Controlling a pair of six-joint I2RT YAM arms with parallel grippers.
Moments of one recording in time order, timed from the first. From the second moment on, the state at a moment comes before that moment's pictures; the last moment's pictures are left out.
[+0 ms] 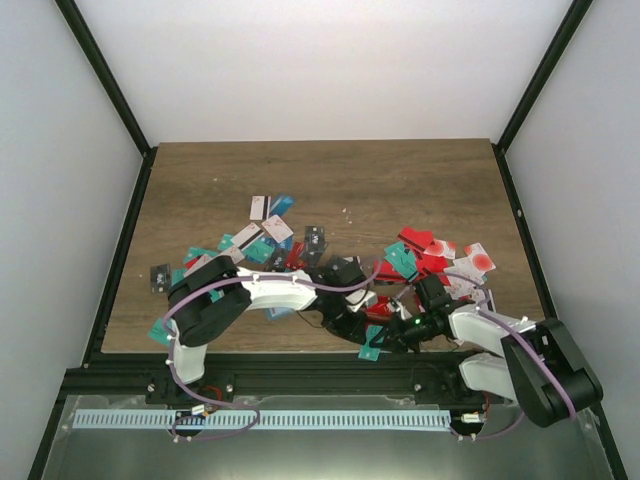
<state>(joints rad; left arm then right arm) -1.08 1.94 1.12 -0.39 0.56 -0.58 0.37 1.19 0.22 -0.32 -0.94 0.61</state>
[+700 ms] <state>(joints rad) -0.70 1.30 1.16 -0.59 0.53 -0.47 0.37 1.22 0.73 -0.26 -1.11 0.49</state>
